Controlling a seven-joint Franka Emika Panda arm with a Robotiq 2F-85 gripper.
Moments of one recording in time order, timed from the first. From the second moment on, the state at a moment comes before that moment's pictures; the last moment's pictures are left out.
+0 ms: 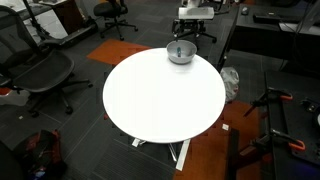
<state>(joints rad) -0.14 0.59 -0.26 -1.77 0.23 2.36 0.64</state>
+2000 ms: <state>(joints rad) -0.15 0.91 -0.26 -1.50 0.23 2.39 0.67</state>
